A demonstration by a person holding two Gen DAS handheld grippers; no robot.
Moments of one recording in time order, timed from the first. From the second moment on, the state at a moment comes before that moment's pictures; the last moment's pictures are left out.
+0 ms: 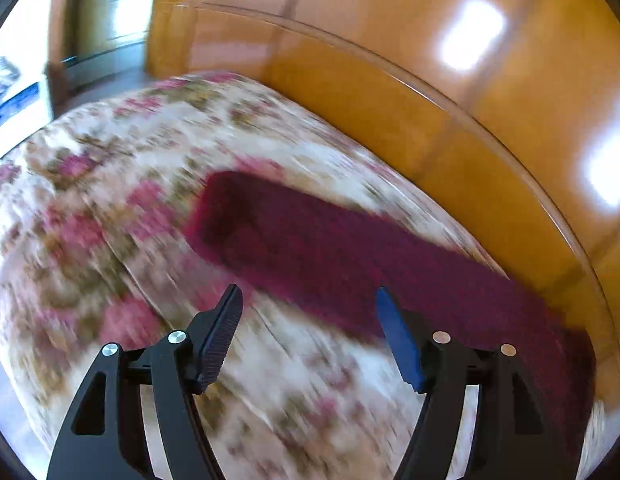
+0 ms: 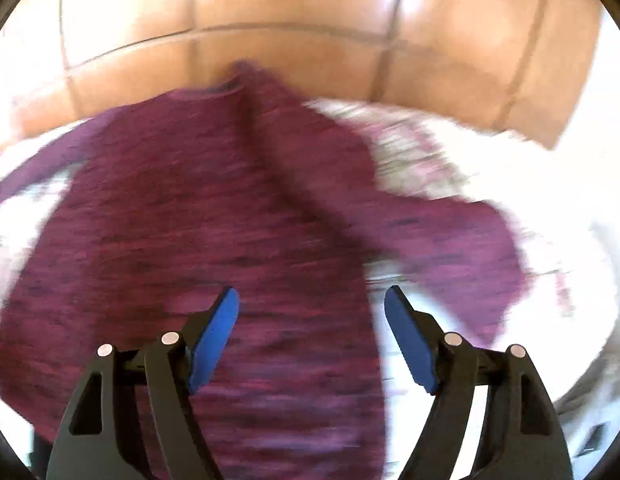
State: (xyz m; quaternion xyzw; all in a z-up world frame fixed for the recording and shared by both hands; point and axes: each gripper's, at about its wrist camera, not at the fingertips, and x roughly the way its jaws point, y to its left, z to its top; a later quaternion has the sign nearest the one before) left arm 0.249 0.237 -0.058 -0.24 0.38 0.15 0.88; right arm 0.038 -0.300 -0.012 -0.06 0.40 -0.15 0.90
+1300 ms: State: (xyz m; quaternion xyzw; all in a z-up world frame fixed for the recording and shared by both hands) left arm 0.161 -0.010 -0.093 -0.12 0.47 -0.09 0.87; right arm 0.194 -0.594 0.028 0.04 0.39 -0.32 0.86
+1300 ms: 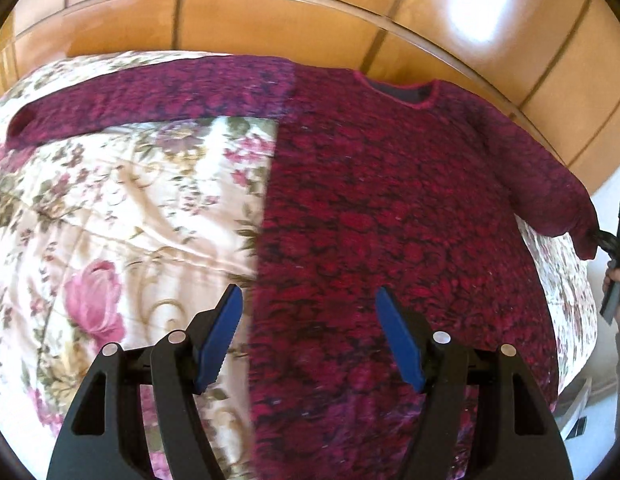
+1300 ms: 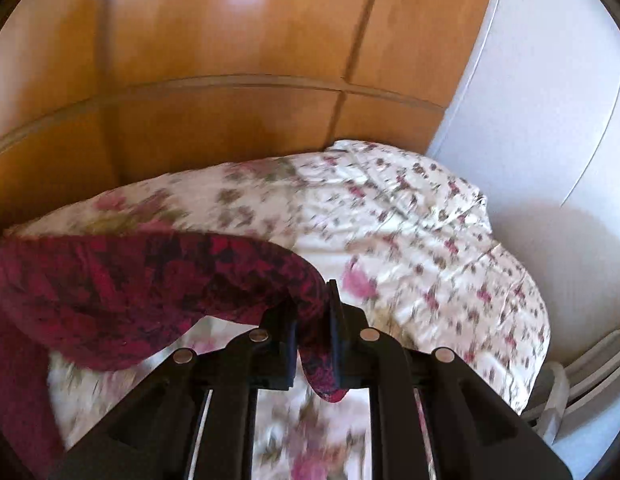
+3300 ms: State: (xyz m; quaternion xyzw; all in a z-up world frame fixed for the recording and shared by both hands) left arm 0.134 -0.039 -0.080 -0.11 0.44 -0.17 0.87; right arm 0.049 -0.527 -0.084 0.48 0.38 0.01 0.79
